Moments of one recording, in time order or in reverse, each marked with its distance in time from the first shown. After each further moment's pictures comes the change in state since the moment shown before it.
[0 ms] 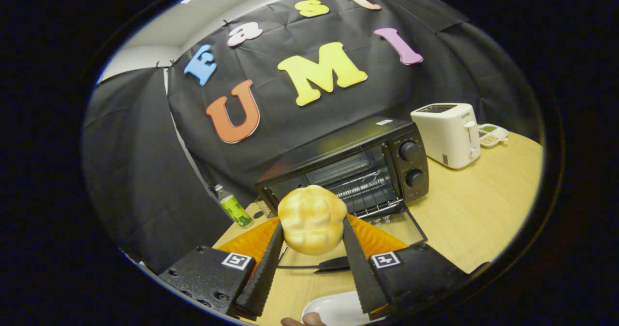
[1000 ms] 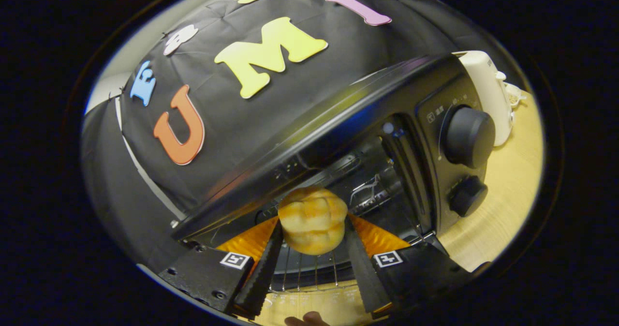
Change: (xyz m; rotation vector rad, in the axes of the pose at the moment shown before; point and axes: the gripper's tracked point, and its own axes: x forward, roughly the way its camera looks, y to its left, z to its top) arm 0.168 -0.077 0.010 0.223 0.047 -0.089
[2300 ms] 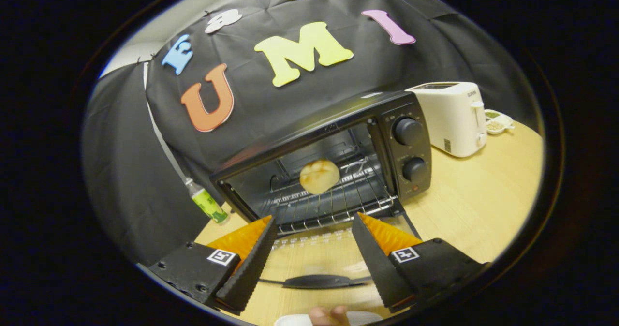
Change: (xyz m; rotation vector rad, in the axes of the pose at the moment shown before) arm -0.137 0.009 -0.059 -0.231 0.082 -0.017
